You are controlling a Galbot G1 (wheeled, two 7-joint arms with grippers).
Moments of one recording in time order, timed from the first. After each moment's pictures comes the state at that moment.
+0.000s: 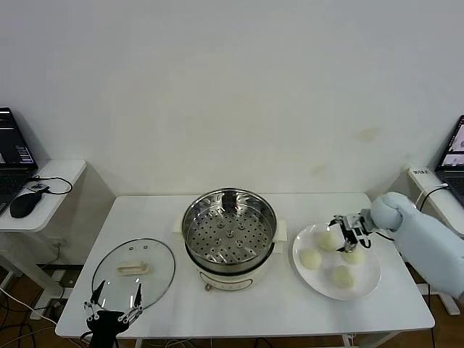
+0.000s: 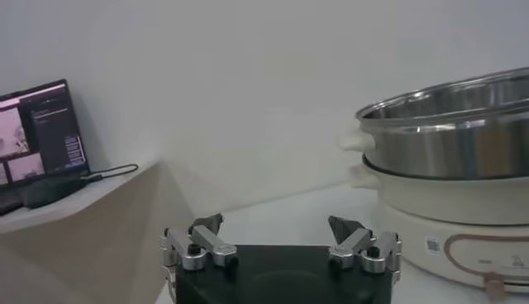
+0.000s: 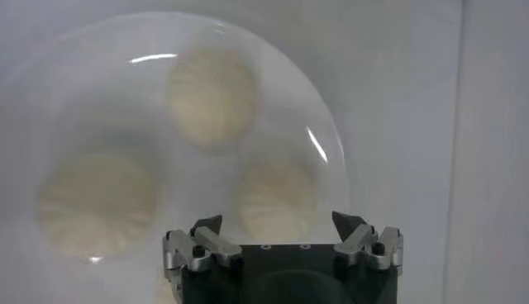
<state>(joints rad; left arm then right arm) 1.86 -1.30 -0.66 -2.10 -0.03 -0.11 -0.12 -0.20 0.78 -0.46 1.06 -0.35 0.05 -1.00</state>
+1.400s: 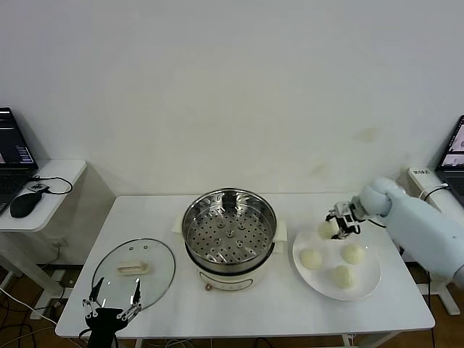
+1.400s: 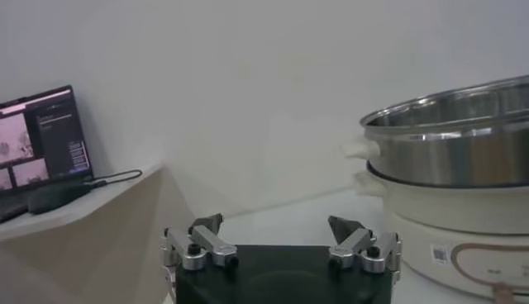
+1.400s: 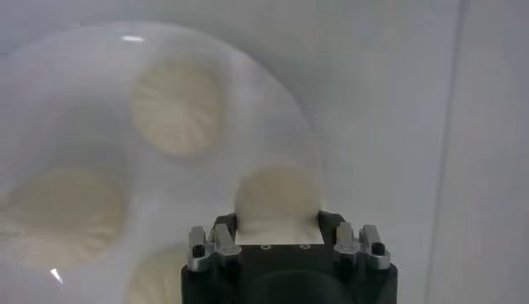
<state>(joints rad) 1.85 -1.29 -0.66 -2.10 -0.04 -0.13 -0.12 0.03 0.70 -0.68 1.19 -0.17 -0.04 -1.03</state>
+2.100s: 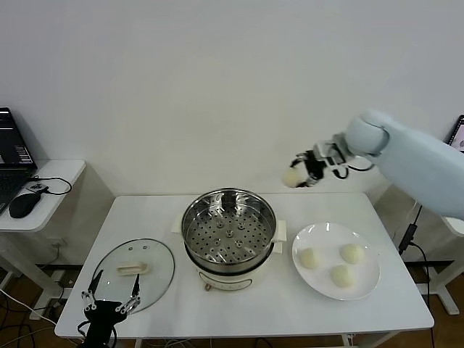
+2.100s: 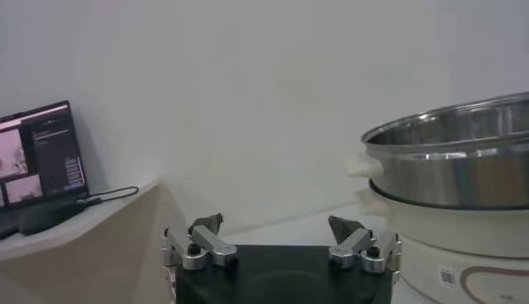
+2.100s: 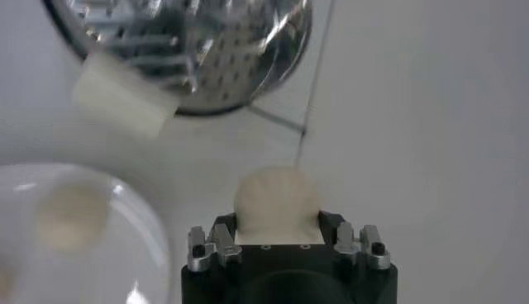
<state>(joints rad) 1.82 -1.26 -0.67 -2.10 -0.05 -0.13 -0.12 0.48 0.92 -1.02 1.23 0.11 0.01 -0.98</state>
